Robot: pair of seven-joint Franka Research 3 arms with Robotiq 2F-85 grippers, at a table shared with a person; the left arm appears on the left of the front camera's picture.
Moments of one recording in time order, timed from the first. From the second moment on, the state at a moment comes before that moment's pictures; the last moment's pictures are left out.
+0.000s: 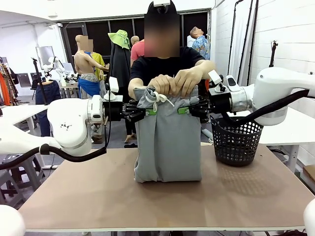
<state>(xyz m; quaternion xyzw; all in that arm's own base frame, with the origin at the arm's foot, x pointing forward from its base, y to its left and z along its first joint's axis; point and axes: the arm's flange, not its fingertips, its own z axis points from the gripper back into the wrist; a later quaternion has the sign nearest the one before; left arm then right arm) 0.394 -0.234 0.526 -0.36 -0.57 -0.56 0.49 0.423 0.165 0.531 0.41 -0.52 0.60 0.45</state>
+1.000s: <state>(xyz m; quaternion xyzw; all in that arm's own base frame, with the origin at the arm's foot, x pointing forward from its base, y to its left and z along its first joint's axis) 0.396 -0.233 0.526 -0.36 -0.57 -0.55 0.49 0.422 0.166 0.531 0.41 -0.52 0.60 0.45</state>
